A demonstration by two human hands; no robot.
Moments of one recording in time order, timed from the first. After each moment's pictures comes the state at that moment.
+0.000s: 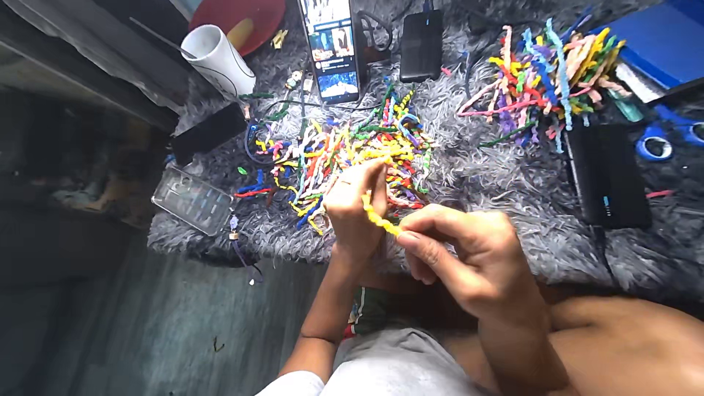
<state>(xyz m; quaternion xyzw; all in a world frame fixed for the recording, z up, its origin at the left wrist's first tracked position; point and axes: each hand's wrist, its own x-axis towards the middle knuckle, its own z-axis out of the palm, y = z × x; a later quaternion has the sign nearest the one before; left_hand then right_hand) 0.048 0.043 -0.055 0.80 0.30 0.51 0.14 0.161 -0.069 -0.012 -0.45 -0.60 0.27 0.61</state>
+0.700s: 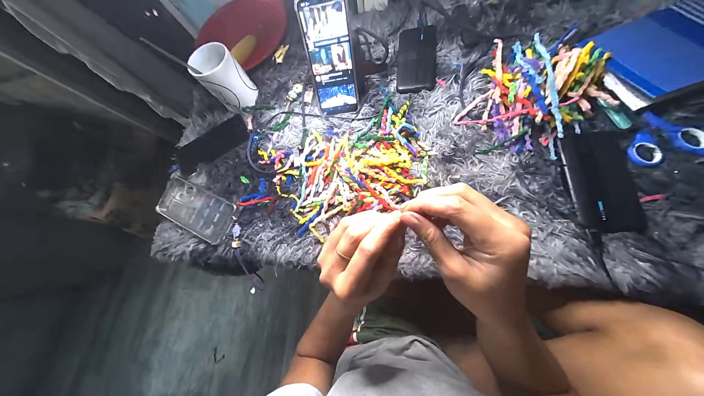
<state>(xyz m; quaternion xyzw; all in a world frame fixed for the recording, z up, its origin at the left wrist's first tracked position) 0.030 0.012 -0.048 0.76 0.15 0.62 0.12 0.156 -0.060 -0.014 -0.53 -0.57 0.05 0.62</state>
